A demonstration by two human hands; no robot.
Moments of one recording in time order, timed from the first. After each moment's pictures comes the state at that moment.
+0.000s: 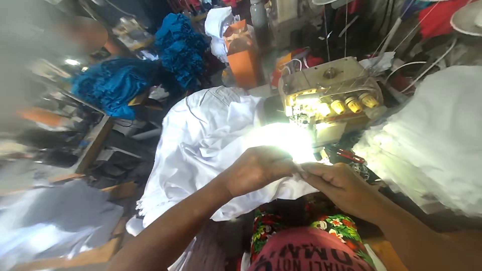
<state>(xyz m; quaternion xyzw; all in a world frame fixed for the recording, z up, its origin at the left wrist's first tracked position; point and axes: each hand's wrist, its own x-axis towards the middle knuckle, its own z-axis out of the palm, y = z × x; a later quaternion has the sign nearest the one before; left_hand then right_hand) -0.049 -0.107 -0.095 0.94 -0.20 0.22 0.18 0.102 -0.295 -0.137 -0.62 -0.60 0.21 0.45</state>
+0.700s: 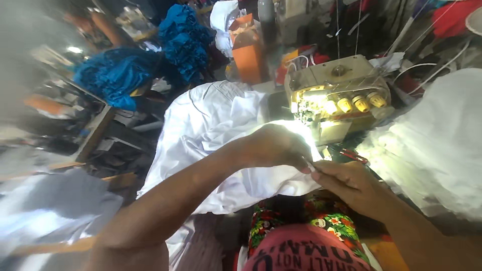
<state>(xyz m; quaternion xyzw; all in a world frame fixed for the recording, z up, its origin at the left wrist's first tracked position) -0.013 -0.099 -0.056 0.95 -0.16 0.01 0.26 0.109 -0.300 -0.138 -0.58 -0.63 0.19 0.48</state>
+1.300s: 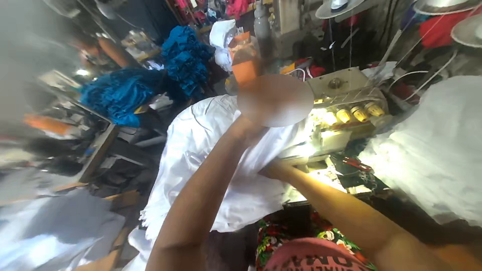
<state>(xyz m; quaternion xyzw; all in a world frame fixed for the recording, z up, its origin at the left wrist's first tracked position) 0.013 -0.064 -0.036 0.68 0.00 0.13 0.72 0.054 -0.147 -0.184 -0.59 -0.61 0.31 0.43</state>
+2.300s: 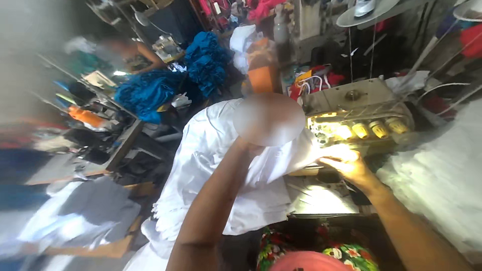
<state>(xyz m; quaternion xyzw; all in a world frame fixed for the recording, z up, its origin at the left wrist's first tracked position) 0.011 -0.051 -0.053 0.67 -0.03 0.16 0.73 0.194 -0.214 -0.246 -0.59 -0.55 0.11 0.58</state>
